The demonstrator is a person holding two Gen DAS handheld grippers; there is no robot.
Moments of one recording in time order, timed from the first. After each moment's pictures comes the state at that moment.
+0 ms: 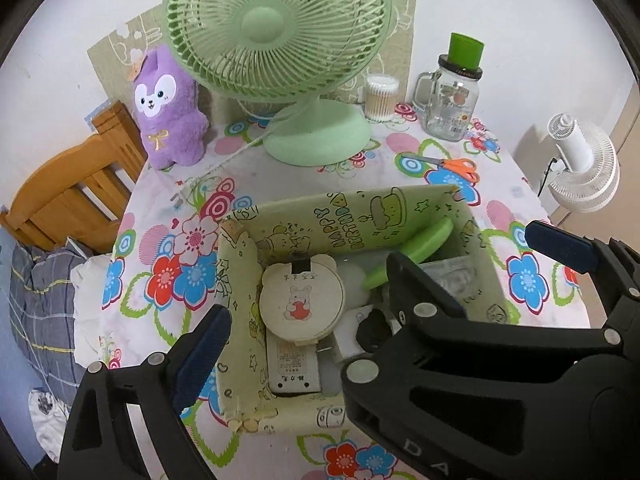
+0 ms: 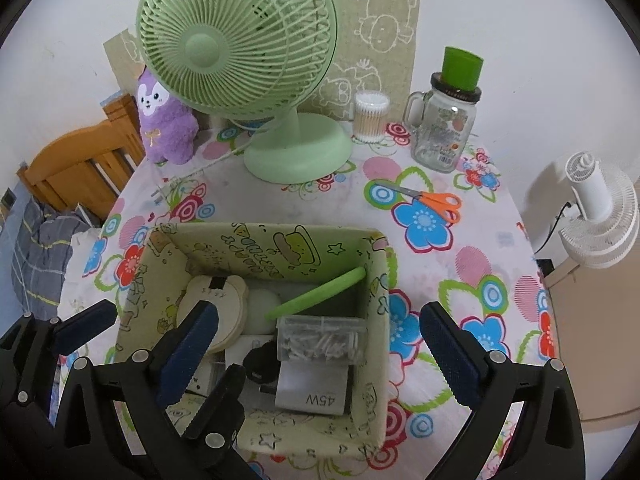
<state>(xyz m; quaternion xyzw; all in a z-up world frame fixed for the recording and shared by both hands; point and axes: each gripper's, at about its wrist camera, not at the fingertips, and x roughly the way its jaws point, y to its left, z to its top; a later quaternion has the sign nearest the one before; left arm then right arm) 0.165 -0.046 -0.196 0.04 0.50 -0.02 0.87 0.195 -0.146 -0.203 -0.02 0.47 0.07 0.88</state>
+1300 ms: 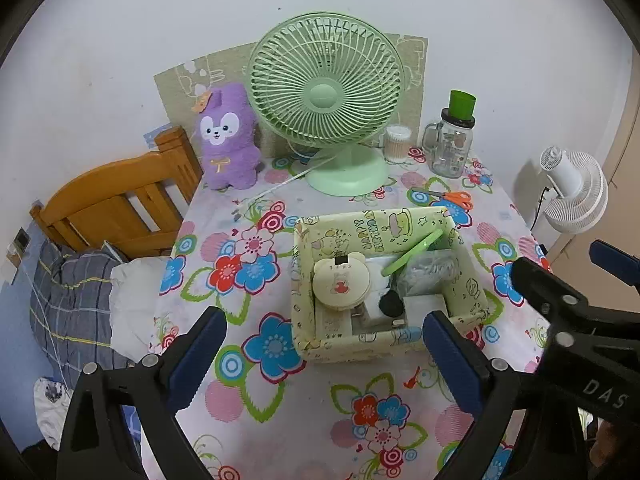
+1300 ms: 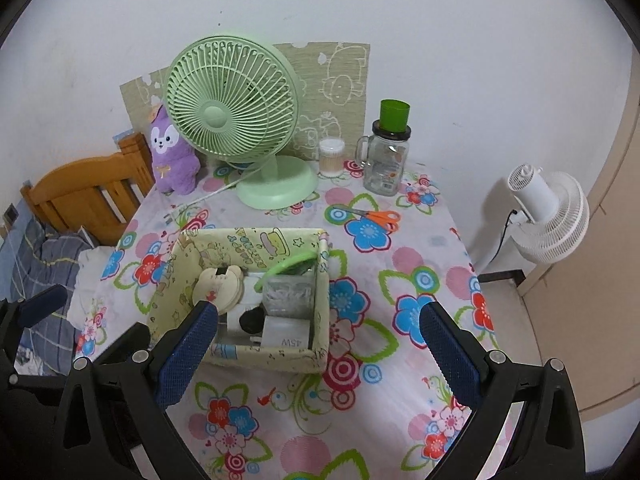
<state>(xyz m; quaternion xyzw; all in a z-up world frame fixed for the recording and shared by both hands) 0.077 -0.016 -0.135 0.04 0.43 0.01 0.90 0.093 -0.180 -0.134 -0.02 0.40 0.03 0.91</state>
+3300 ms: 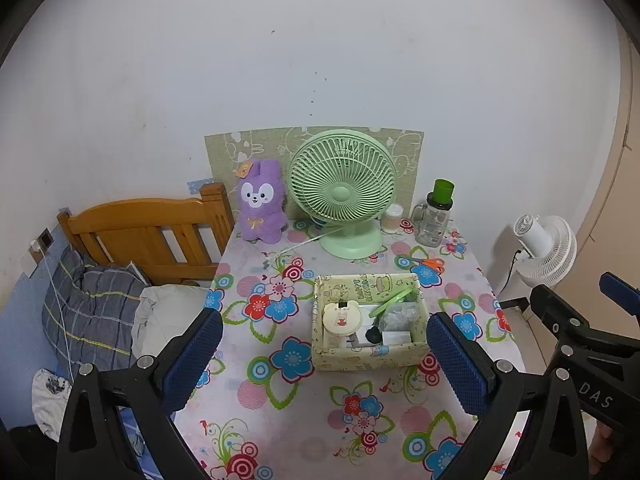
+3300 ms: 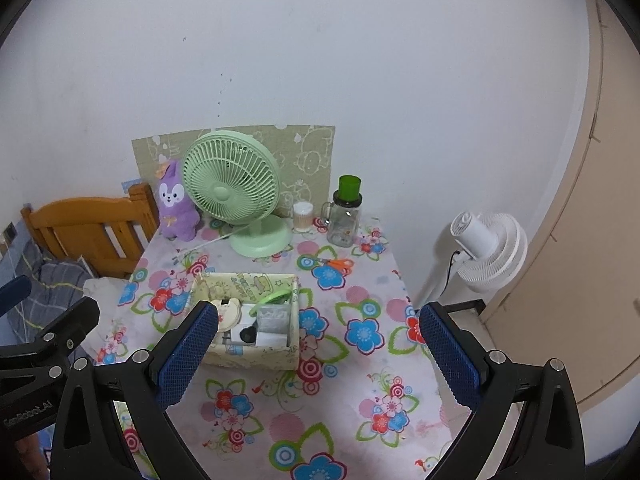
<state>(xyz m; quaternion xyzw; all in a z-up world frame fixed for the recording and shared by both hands) -0.015 0.001 -0.010 0.00 0.35 0.02 0.94 -0.004 -0.182 -0.010 -0.04 0.33 -0.01 0.94</state>
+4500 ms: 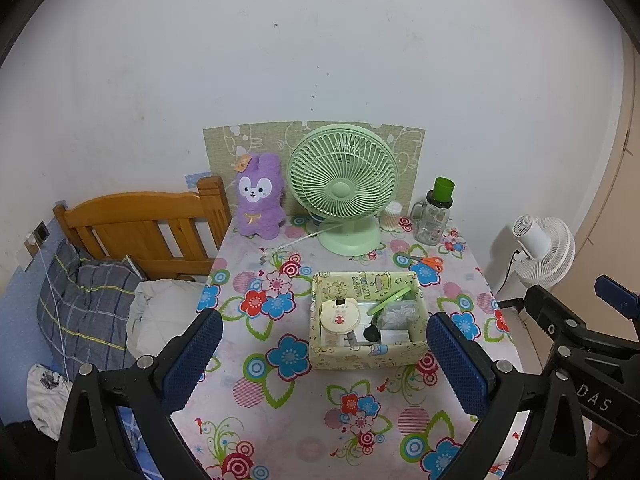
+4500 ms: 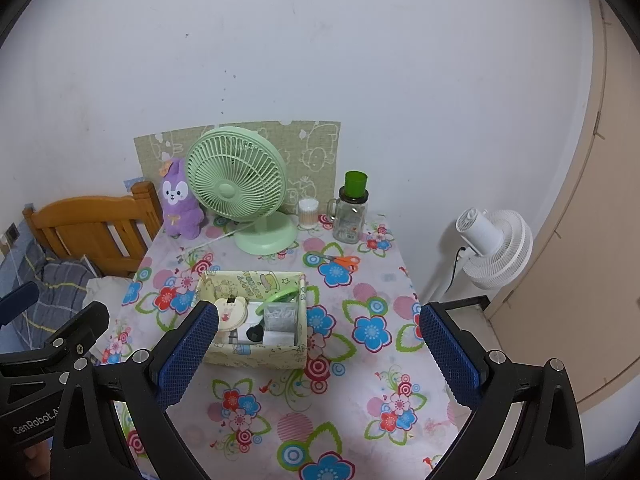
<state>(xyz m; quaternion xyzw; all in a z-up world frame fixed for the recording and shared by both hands) -0.009 0.004 -0.015 -0.01 0.35 0.02 0.94 0.003 -0.180 -0.015 -0.03 0.34 -0.01 0.94</state>
